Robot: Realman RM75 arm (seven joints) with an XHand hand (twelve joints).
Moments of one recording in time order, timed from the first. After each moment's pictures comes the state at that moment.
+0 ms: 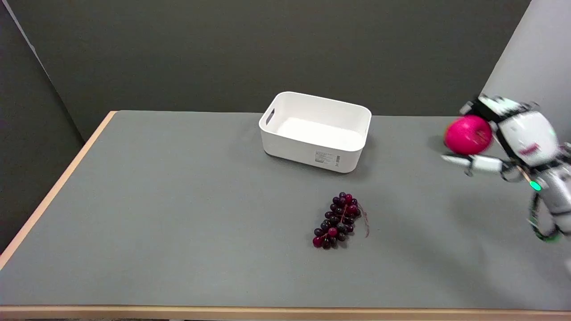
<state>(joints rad) -0.17 -0.79 -1.31 0.73 0.20 1.35 0.77</state>
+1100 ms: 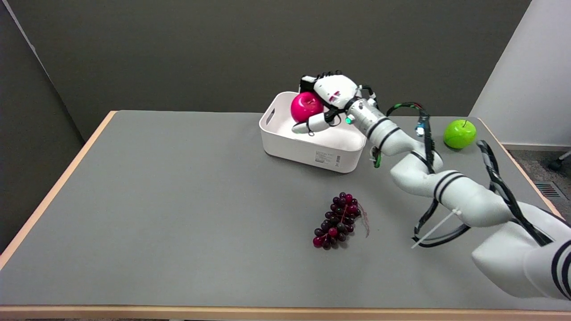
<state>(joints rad) 0.69 -1.10 -2.06 0.73 0.06 0.49 0.67</state>
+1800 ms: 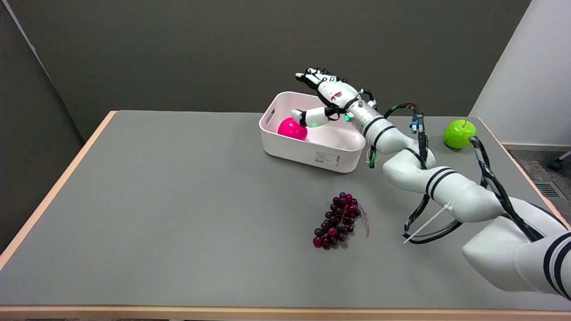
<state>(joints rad) 0.72 -1.14 -2.07 0.69 0.18 0.34 0.72</state>
